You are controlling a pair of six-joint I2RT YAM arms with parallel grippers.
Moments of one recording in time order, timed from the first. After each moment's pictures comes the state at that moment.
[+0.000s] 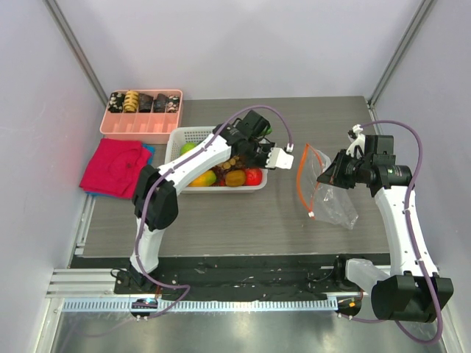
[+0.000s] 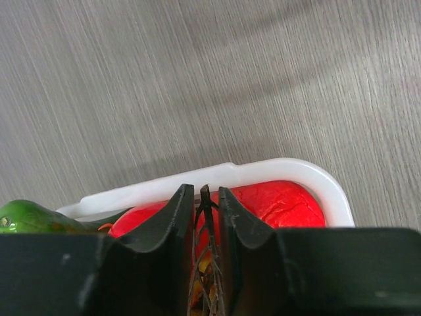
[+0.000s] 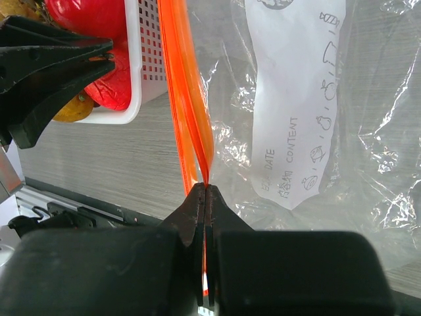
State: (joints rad) left arm -0.77 2.04 1.89 -0.81 0.43 1.11; right arm -0.08 1.06 1.07 -0.88 -0.48 0.29
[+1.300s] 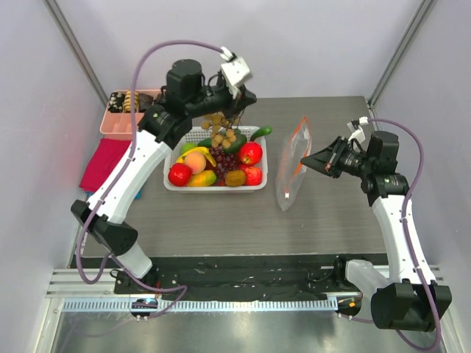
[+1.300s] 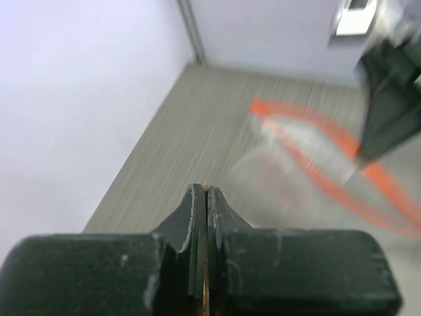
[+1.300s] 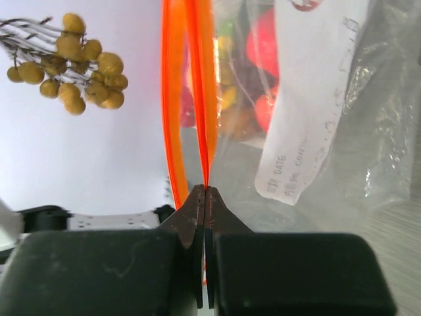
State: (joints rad) left arm -0.61 1.67 1.97 -0.52 0.49 0.40; right arm -0.08 1.00 0.98 -0.48 -0.85 0.70
